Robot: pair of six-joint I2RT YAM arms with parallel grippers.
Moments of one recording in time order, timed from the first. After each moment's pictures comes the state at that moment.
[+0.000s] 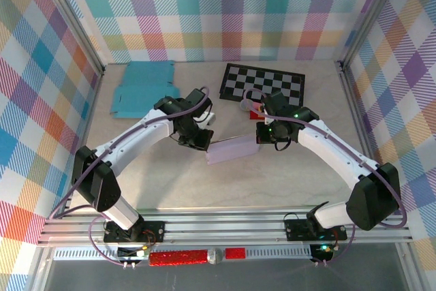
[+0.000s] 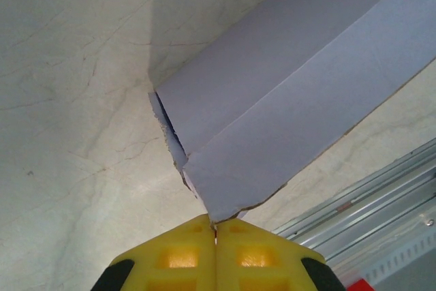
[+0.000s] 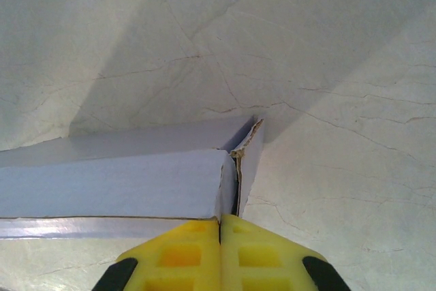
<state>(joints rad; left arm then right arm) -0.68 1.60 1.44 -1.15 0.20 -0.34 0.55 1.39 1.15 -0.87 -0.05 0.44</state>
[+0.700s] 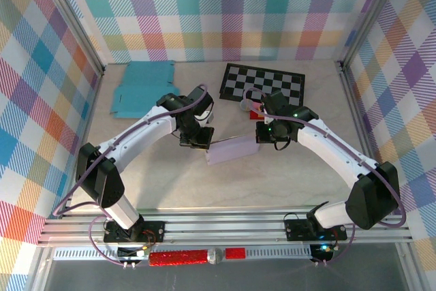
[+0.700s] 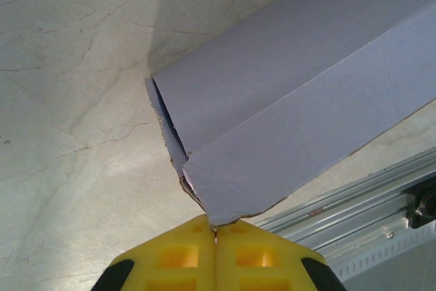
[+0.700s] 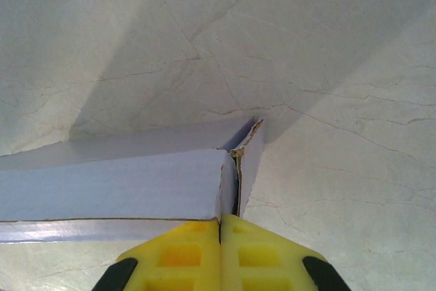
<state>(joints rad) -0.67 1.64 1.49 -1.19 0.22 -0.47 0.55 1.40 1.16 -0.87 -0.05 0.44</state>
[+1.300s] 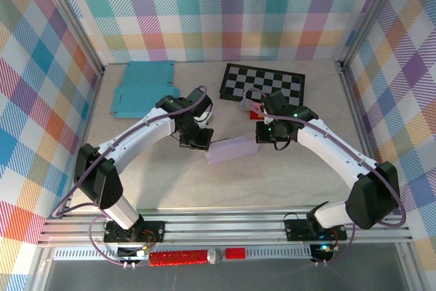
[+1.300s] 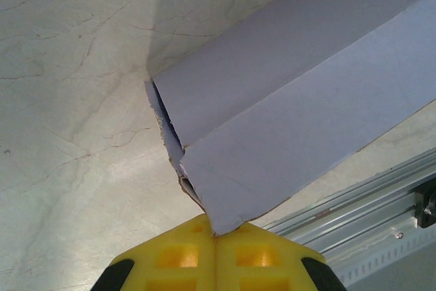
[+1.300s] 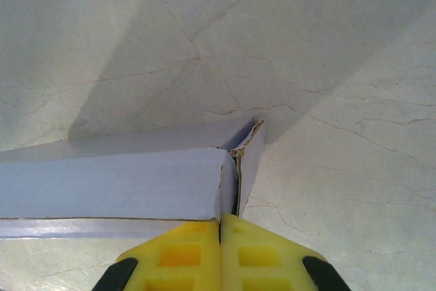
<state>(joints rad) -0.67 1.63 1.44 -1.15 0.22 -0.43 0.55 1.40 1.16 -0.87 -0.05 0.44</state>
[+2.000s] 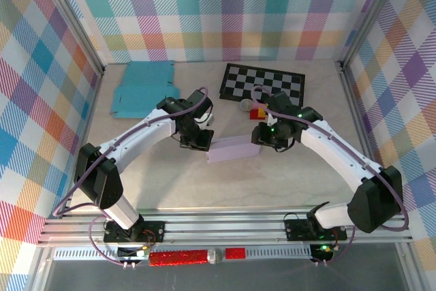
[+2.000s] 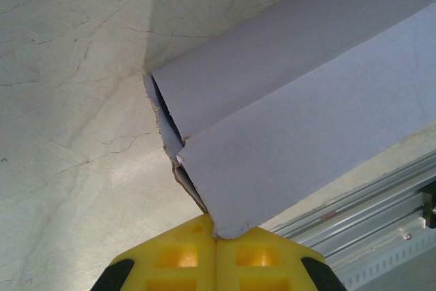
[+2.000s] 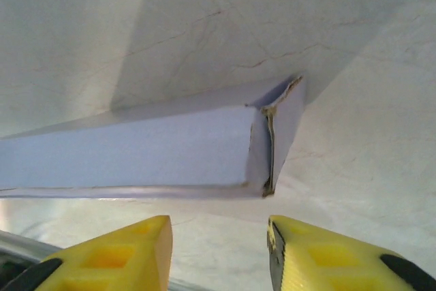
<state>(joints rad) -0.67 1.63 1.42 -1.12 0.22 -0.42 0.51 1.35 1.15 -0.93 -0.22 0.64</state>
